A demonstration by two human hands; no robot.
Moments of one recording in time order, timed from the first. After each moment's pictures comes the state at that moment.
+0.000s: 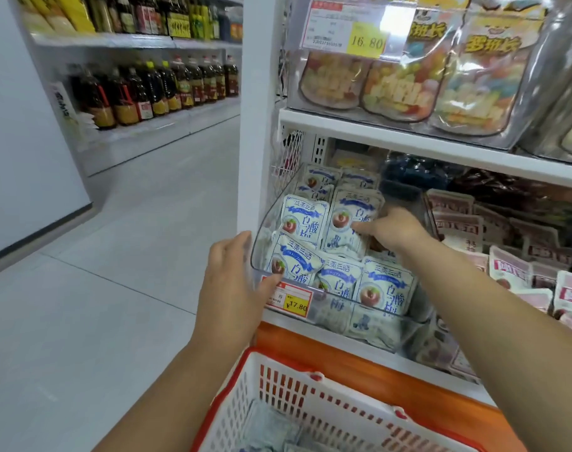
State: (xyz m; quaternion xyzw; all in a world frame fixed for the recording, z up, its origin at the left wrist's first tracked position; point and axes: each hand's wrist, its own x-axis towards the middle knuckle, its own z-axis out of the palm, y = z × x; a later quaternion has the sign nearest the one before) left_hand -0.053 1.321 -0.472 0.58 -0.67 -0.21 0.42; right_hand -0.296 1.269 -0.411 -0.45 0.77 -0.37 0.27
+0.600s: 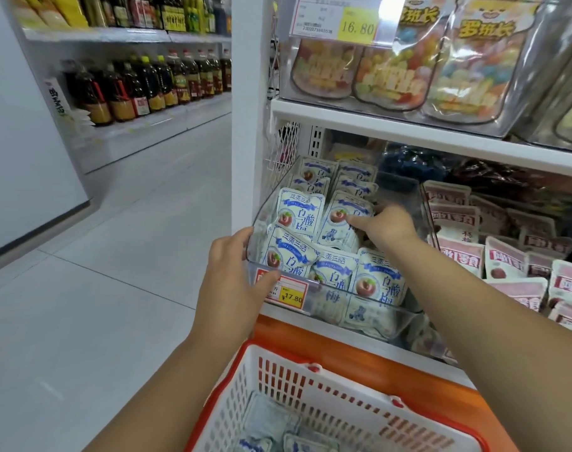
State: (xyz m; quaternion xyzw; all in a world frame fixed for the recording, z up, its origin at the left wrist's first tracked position) left_hand -0.058 1.316 -0.479 0.56 -0.67 -0.26 0.41; right_hand -0.294 1.258 -0.424 -0.44 0.81 -0.33 0.20
